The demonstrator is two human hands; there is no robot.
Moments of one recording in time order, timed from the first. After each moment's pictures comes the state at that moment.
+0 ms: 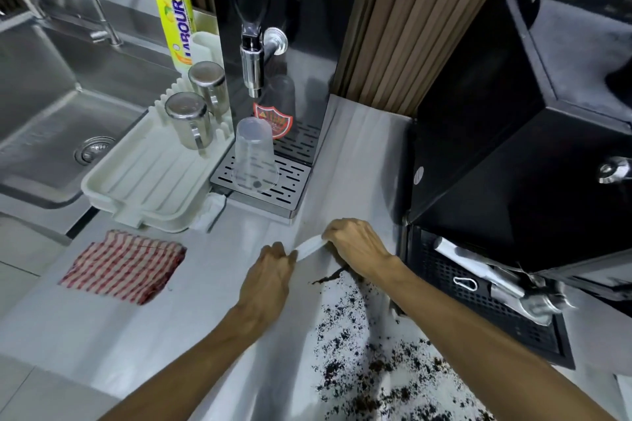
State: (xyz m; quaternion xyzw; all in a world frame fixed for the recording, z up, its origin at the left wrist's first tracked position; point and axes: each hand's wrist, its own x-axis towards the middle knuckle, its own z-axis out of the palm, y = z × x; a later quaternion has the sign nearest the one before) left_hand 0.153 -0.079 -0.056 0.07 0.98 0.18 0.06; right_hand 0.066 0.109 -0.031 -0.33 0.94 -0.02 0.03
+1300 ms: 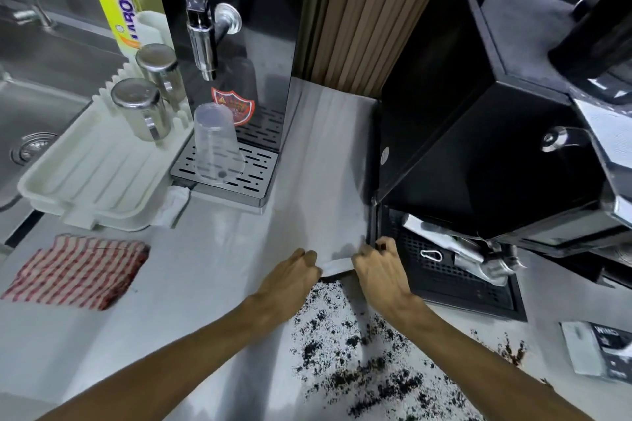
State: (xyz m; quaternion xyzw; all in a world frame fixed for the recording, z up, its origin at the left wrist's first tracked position) left_hand 0.158 -0.019 -0.037 0.31 0.93 0.16 0.11; right_hand 0.162 0.163 0.003 -0.15 0.98 0.02 0.08
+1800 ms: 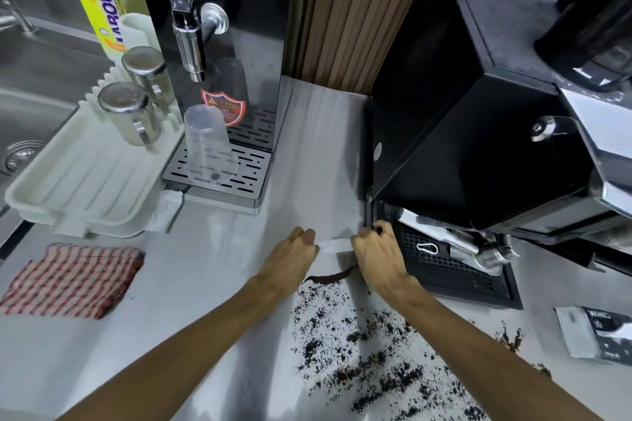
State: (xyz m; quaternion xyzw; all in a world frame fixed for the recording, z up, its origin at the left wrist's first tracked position) left_hand 0.129 -0.016 -0.041 0.30 0.94 0.17 0.07; right_hand 0.135 0.172 -0.015 -0.11 0.99 0.08 0.07
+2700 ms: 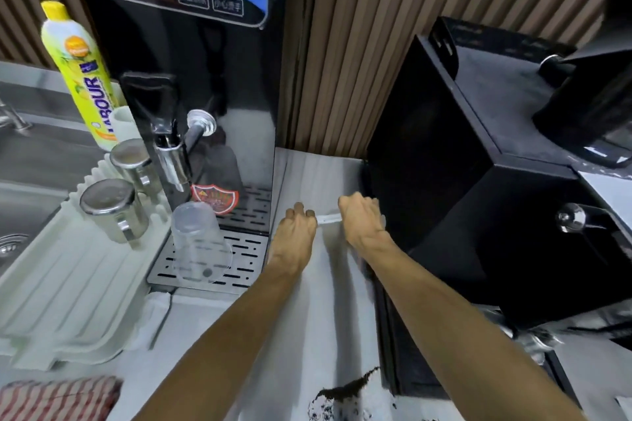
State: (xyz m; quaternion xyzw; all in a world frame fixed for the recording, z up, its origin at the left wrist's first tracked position) left_hand -0.045 0.011 0.005 0.15 0.98 0.10 -0.03; right_hand -0.060 0.135 0.045 0.00 1.00 0.08 0.03
